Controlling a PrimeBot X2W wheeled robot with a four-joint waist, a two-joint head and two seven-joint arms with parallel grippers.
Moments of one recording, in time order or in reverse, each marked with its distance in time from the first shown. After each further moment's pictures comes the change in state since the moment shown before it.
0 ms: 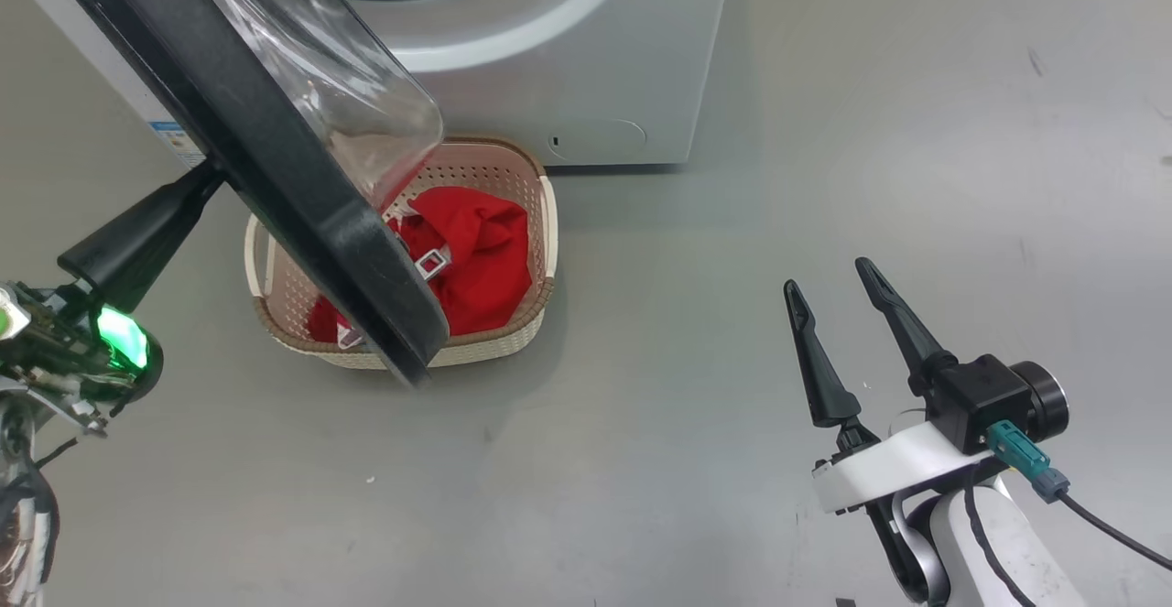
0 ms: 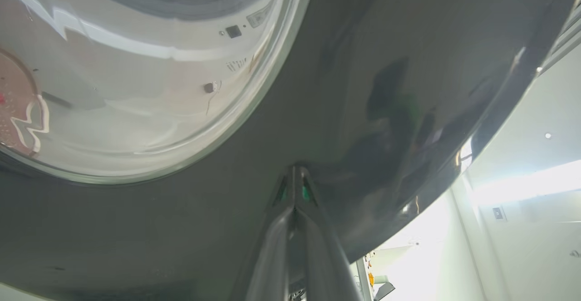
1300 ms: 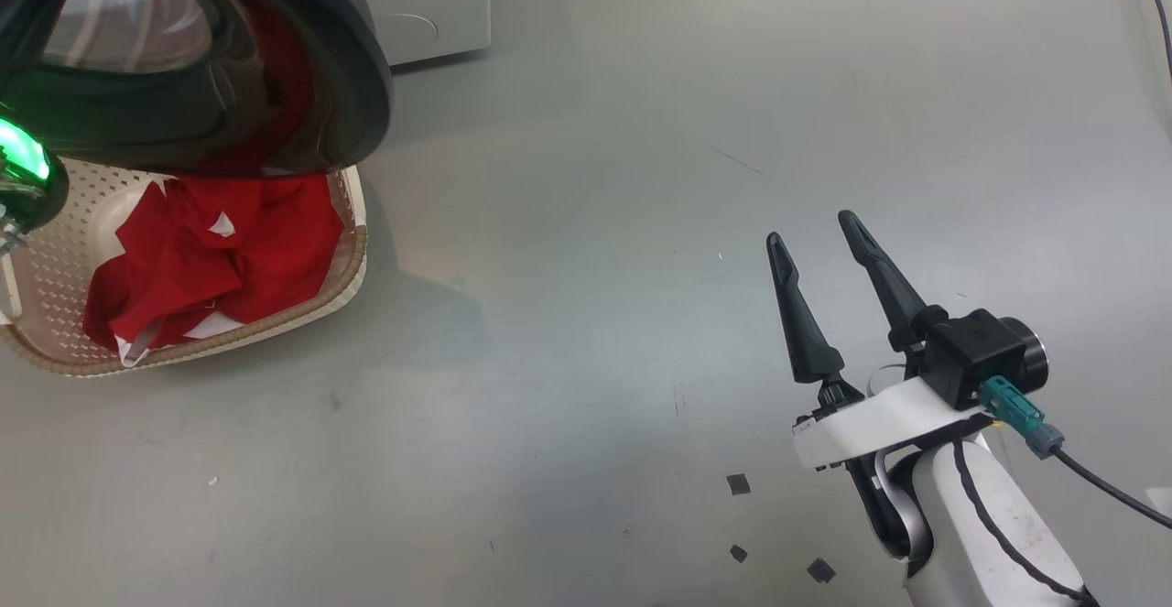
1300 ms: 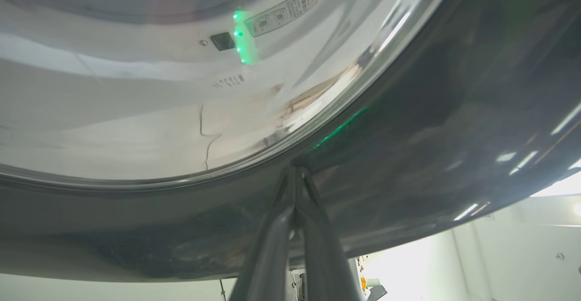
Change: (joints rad) left arm -0.305 -0.004 0.007 0.076 0.090 0.081 -0.149; right arm -0.098 0.019 0.025 0.045 0.051 0.001 -0.019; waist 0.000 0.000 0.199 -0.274
